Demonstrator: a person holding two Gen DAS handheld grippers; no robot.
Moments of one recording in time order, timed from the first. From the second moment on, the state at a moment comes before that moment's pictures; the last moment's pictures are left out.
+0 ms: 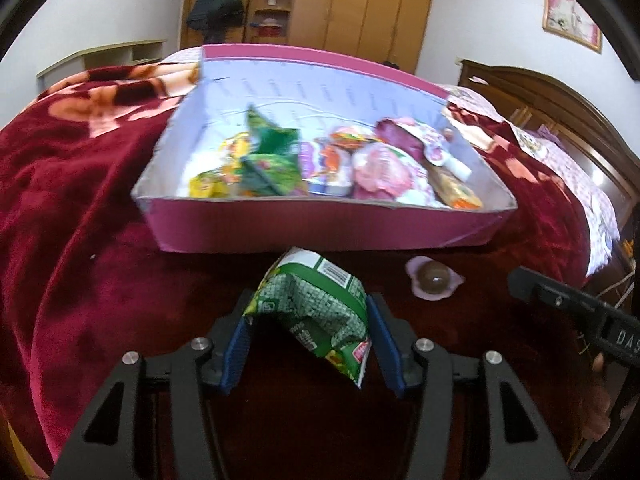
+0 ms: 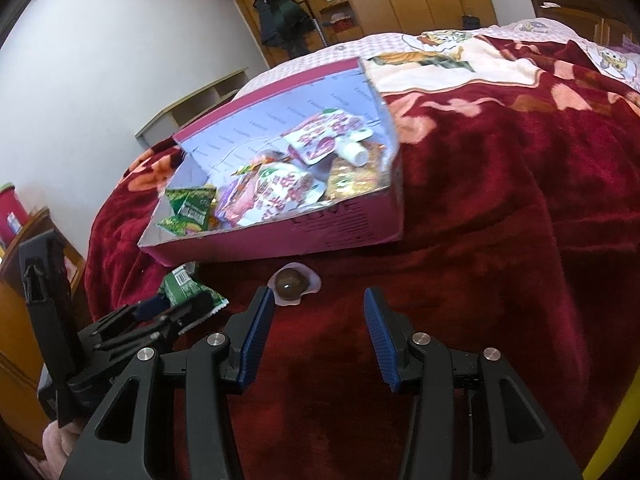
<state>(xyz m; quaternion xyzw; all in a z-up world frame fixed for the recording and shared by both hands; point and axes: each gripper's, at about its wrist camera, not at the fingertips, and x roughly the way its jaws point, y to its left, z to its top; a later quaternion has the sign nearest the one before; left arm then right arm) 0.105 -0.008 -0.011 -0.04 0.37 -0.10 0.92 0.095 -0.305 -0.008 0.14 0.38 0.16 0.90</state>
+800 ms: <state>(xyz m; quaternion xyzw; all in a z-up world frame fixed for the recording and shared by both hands) 0.110 0.015 -0.025 -0.06 0.36 -0.08 0.93 0.129 -0.247 -0.034 0.06 0.39 0.12 0.91</state>
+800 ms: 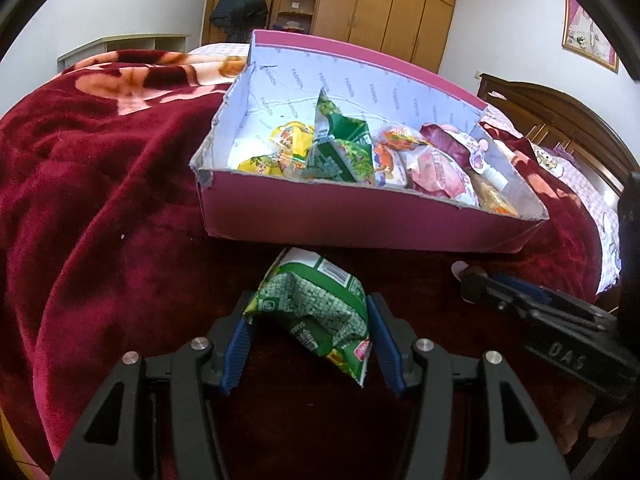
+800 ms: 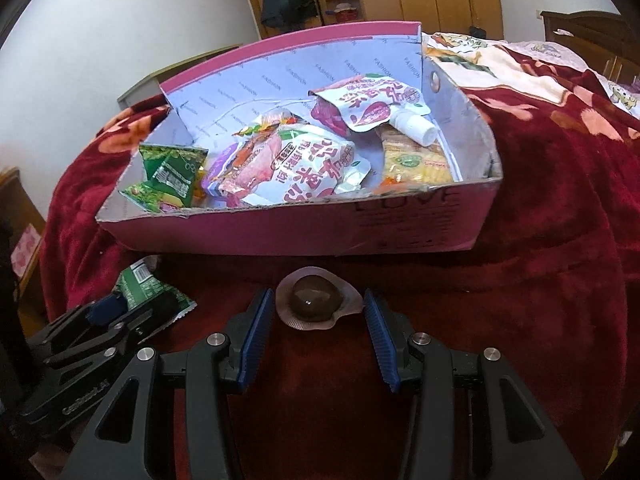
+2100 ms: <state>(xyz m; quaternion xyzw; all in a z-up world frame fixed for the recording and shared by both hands) 0.088 -0.006 -0.015 -0.02 0.34 -0.08 0.94 0.089 -0.254 -0.034 0.08 0.35 0.12 0.93</state>
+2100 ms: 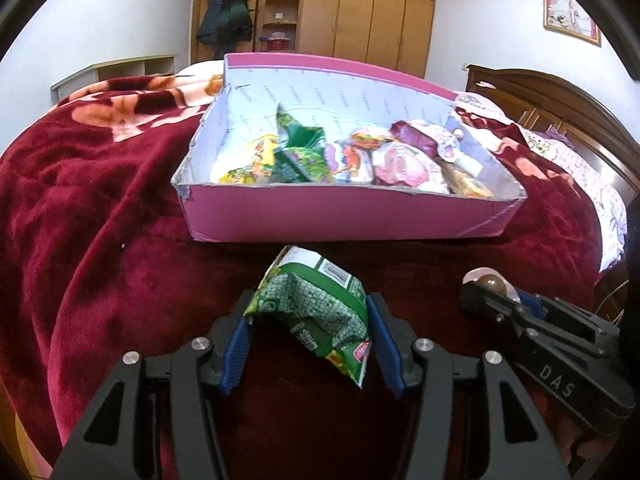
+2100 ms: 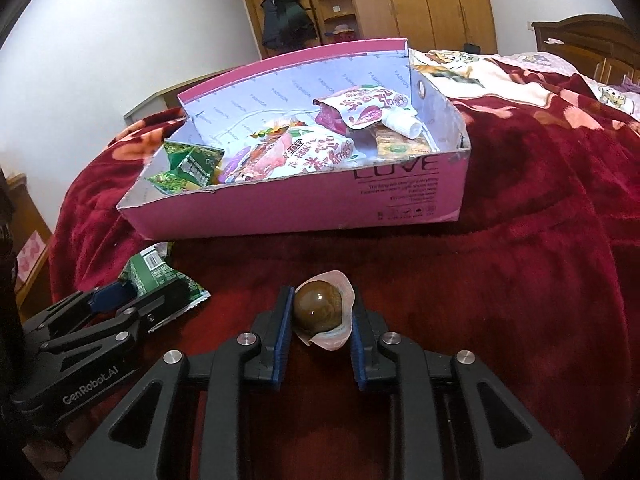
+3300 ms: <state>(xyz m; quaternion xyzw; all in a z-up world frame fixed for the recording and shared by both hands) 0.143 -0.023 0.061 -0.02 0.28 -0.10 0.95 0.109 -0.267 0.034 0.07 0.30 0.15 0.94</state>
